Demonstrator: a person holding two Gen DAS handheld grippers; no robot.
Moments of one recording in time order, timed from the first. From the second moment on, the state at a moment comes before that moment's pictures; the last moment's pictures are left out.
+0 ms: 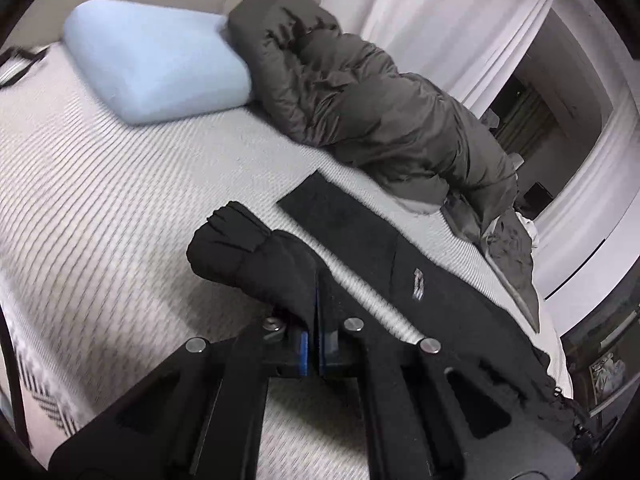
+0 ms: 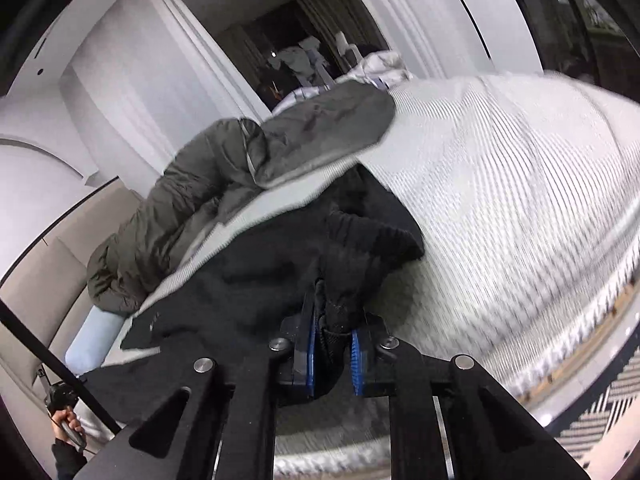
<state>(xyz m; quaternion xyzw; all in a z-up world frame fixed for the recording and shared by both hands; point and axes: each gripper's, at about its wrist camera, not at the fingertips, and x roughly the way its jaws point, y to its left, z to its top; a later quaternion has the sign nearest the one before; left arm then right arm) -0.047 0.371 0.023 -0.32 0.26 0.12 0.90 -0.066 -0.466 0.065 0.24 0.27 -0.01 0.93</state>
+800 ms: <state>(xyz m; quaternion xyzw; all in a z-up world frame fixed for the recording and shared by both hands) 0.212 0.382 0.033 -0.27 0.35 0.16 0.88 0.219 -0.460 0.089 0.17 0.36 -0.10 0.91</state>
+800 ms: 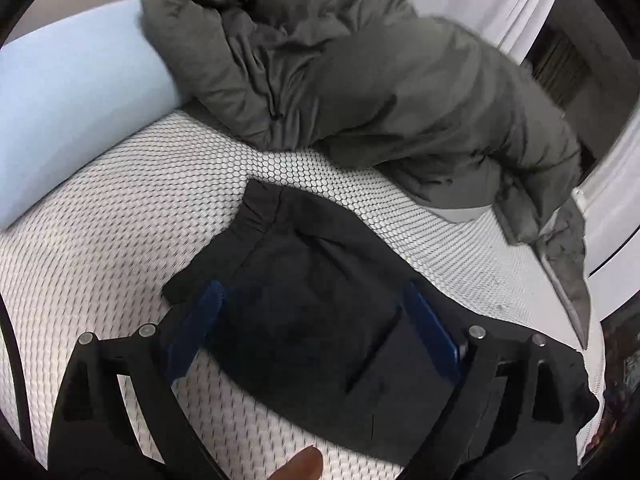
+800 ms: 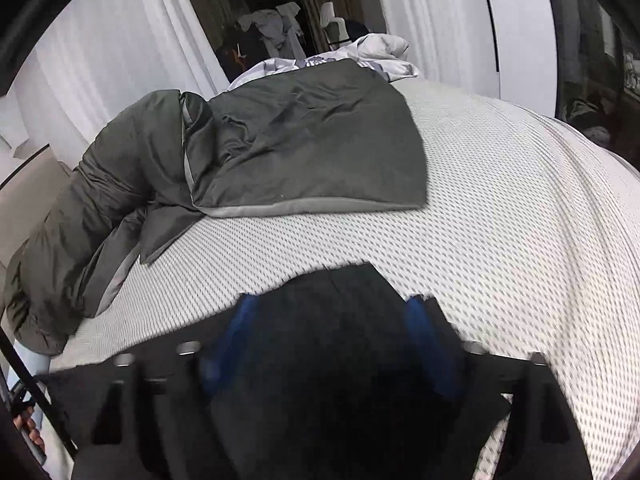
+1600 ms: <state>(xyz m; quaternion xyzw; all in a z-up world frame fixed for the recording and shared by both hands) 0.134 0.368 -0.061 -0.45 0.32 0.15 0.82 0.107 -0.454 0.011 0.33 0.38 -0.03 0.87</state>
